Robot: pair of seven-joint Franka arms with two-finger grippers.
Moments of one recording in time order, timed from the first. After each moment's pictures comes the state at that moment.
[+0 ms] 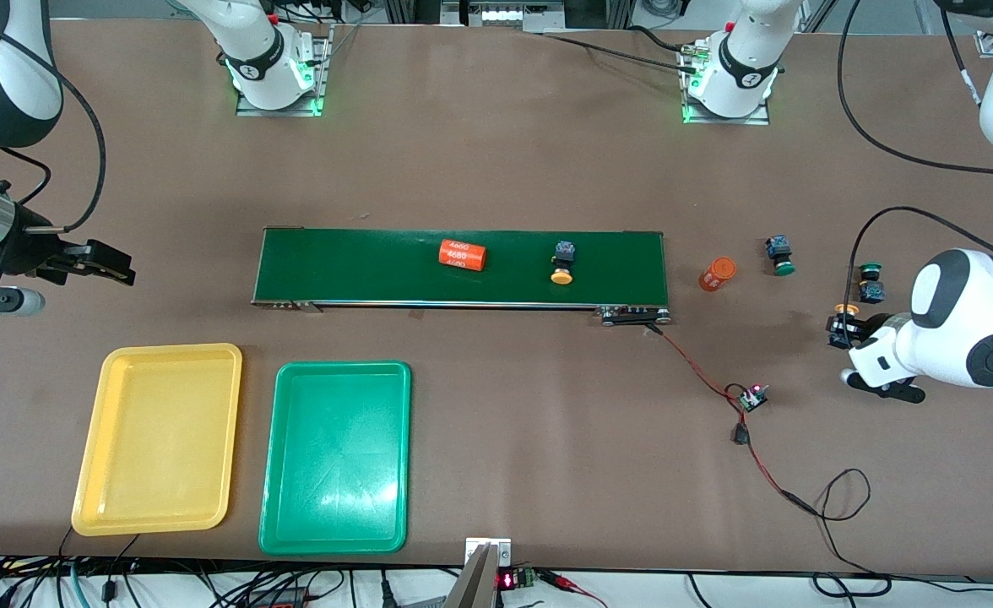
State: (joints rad) left arm 0.69 0.79 -0.75 -1.52 0.59 1.66 0.06; right arm 0.07 0.19 -0.08 -1.57 0.01 1.75 0.00
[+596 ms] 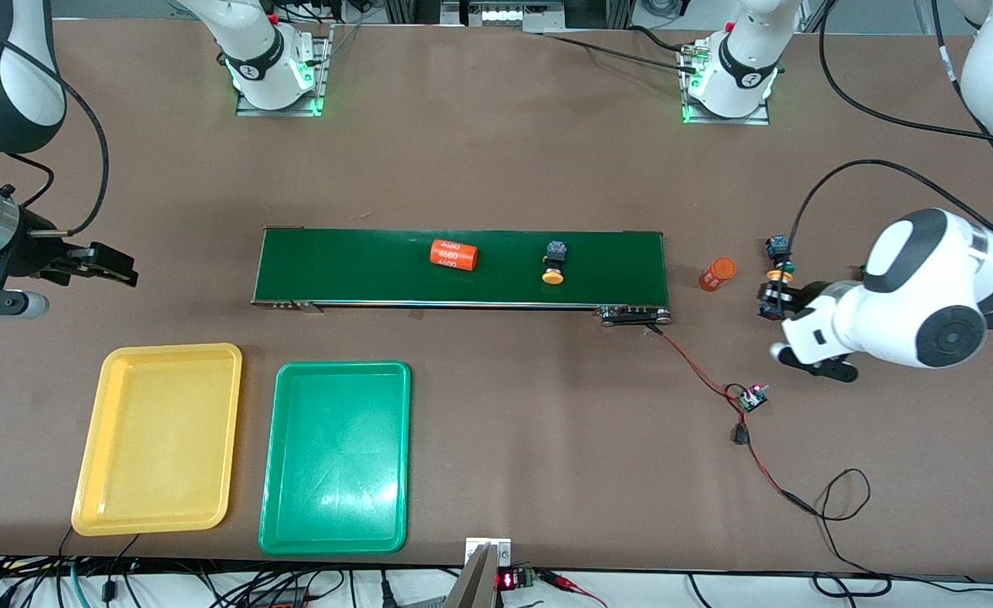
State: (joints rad) left arm 0.64 0.76 -0.98 -1.52 0.43 1.52 -0.17; right arm 0.06 0.20 -0.08 -1.57 0.01 1.75 0.00
